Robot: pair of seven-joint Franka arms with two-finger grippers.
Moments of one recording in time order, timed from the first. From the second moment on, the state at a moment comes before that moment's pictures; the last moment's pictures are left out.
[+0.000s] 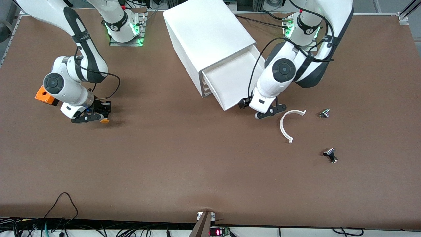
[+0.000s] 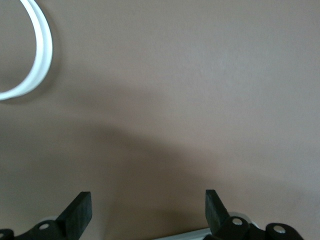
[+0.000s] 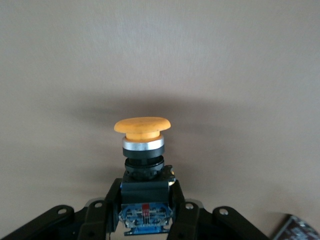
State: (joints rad) left arm -0.23 0.34 -0.34 -1.92 -0.05 2.20 -0.90; right arm 0.05 0.29 -0.05 -2.30 -0.04 2.52 -0.14
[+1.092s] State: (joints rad) left arm -0.28 0.24 -0.56 -2.04 -0.08 2.13 -1.15; right arm 0.03 0.31 -0.16 -2.34 -0.04 2.52 -0.28
